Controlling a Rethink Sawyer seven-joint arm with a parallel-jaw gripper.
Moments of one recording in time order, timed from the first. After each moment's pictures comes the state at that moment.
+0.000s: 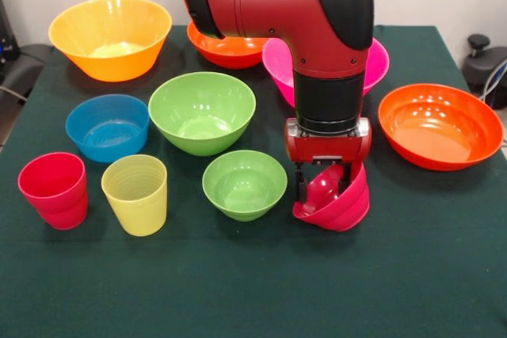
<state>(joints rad) -0.23 -0.32 0.12 1.44 -0.02 0.22 1.66</state>
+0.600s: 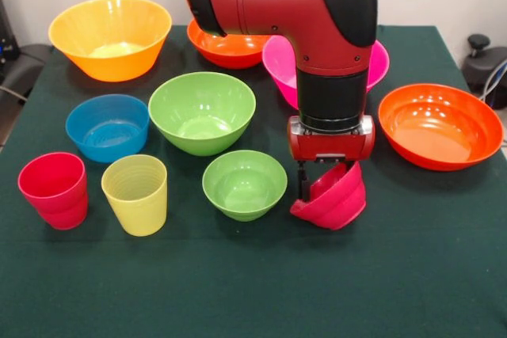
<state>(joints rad) -0.22 -0.33 0.12 1.44 -0.02 0.24 1.66</state>
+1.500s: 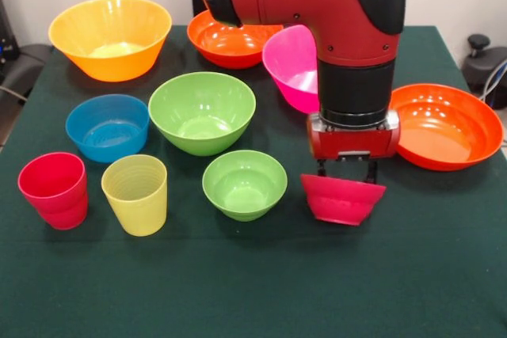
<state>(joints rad) -0.19 -0.36 0.12 1.38 -0.01 0.31 1.66</state>
